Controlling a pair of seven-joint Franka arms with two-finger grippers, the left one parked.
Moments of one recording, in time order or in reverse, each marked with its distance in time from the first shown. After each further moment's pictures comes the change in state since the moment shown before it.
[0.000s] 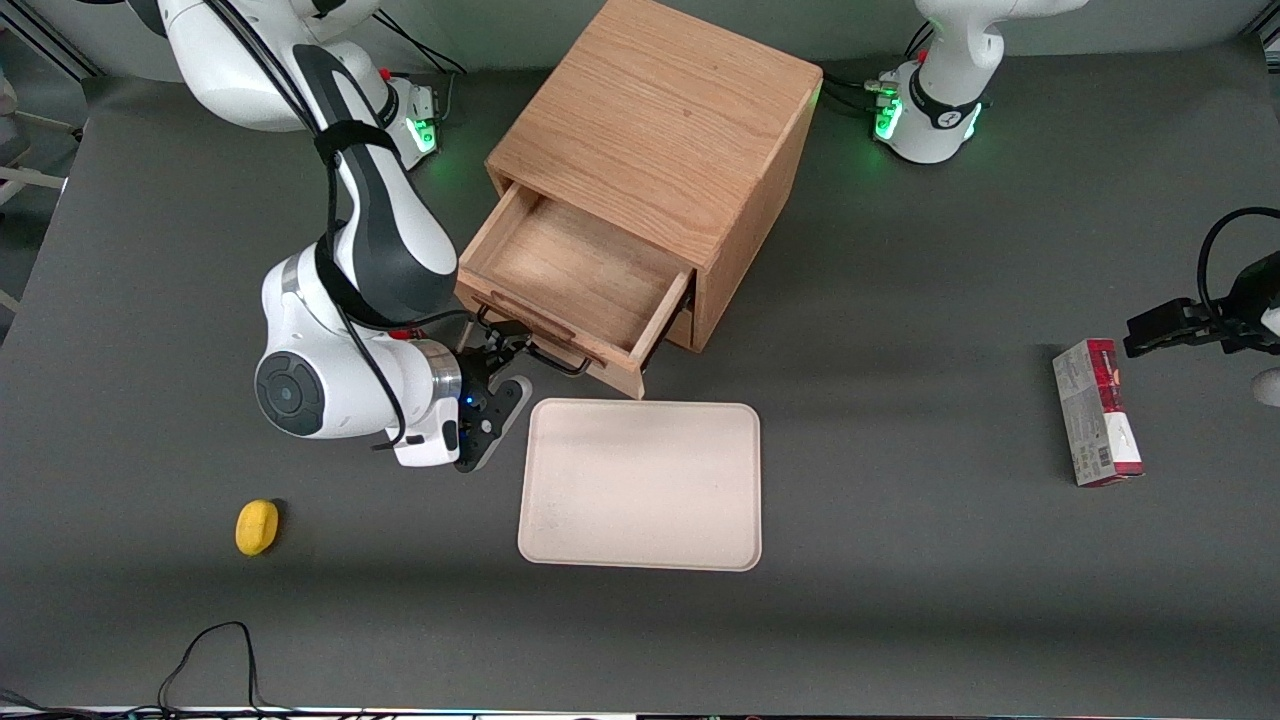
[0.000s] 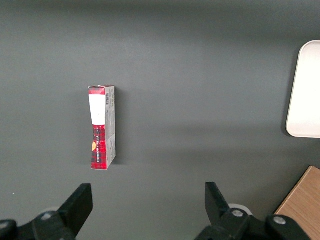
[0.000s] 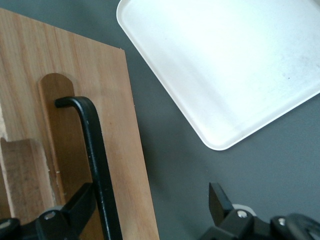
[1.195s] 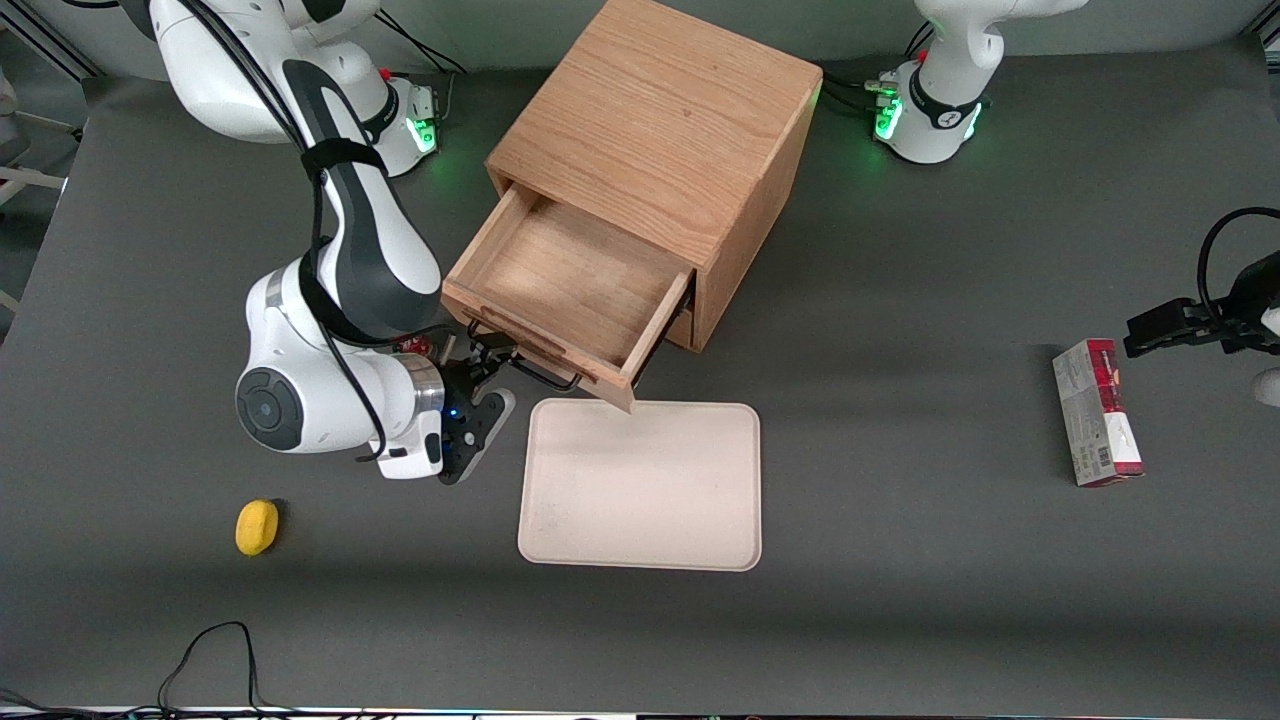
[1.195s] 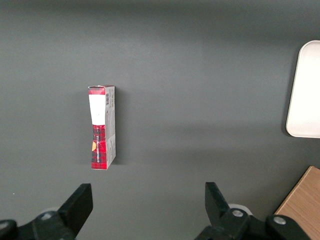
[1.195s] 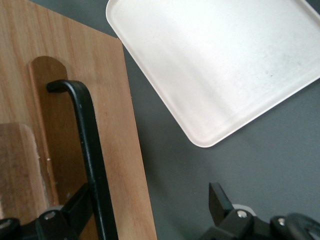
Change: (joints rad) arm -0.039 0.016 0.001 0.014 -0.011 0.003 -0.041
